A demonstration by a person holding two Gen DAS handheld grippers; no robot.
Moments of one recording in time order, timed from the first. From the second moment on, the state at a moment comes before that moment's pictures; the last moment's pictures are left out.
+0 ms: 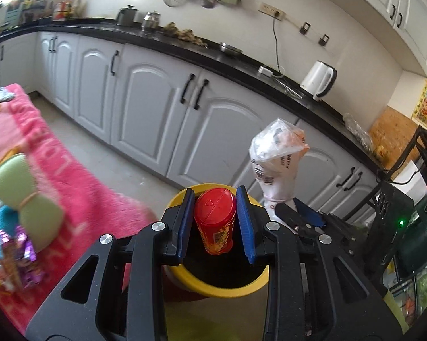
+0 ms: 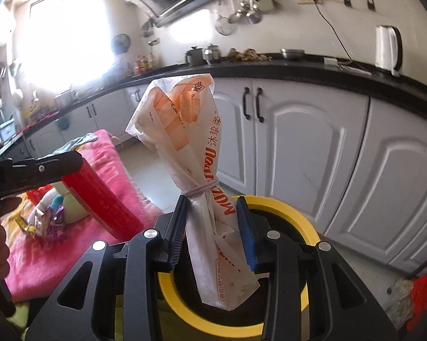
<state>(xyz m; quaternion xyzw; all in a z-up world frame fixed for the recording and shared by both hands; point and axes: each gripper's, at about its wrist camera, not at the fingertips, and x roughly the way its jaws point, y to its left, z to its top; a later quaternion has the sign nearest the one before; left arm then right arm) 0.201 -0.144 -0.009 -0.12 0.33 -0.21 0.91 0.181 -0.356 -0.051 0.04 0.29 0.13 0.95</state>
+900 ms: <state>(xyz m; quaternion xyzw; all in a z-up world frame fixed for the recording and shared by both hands) 0.203 -0.123 -0.026 -0.09 0.30 -0.14 0.94 0.158 -0.353 -0.036 0.05 0.20 0.07 0.98</state>
